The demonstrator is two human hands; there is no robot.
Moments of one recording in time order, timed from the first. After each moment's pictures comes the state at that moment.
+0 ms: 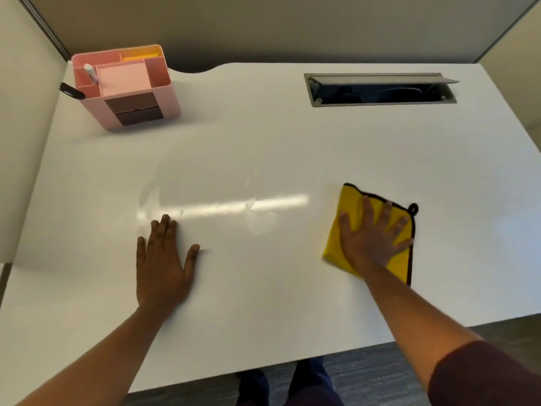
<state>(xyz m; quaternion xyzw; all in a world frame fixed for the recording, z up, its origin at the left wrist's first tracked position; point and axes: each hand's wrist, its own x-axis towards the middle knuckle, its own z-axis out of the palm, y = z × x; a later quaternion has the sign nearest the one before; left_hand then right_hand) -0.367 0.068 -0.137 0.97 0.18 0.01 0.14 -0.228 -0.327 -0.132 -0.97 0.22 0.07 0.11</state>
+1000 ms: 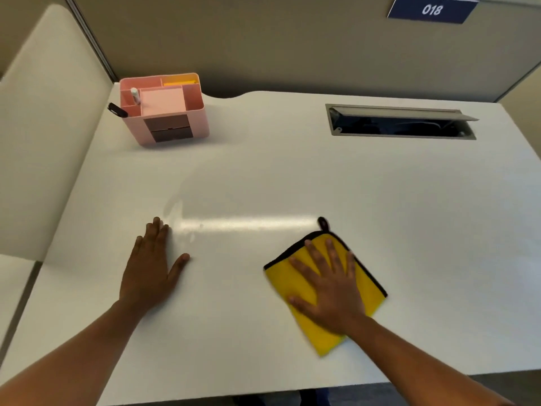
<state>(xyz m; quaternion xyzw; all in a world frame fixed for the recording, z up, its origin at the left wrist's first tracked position) -0.360 0.139 -0.133 0.98 0.14 0.00 0.13 -0.289 -0.276 -0.142 -0.96 -0.29 0.04 0.02</state>
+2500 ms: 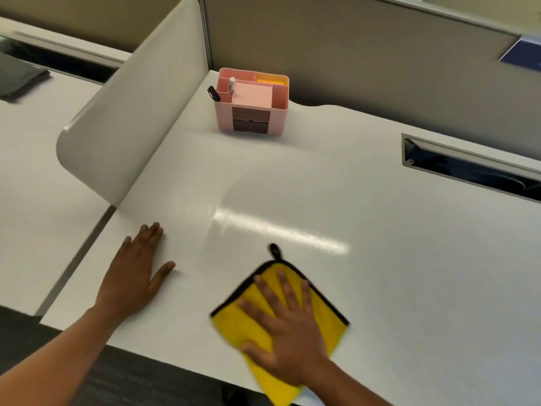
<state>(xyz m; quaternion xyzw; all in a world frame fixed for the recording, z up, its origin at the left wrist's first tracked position) -0.481 0.197 -0.132 0.97 0.21 0.00 0.12 -0.368 -0.160 -0.154 -0.86 -0.50 0.03 0.07</state>
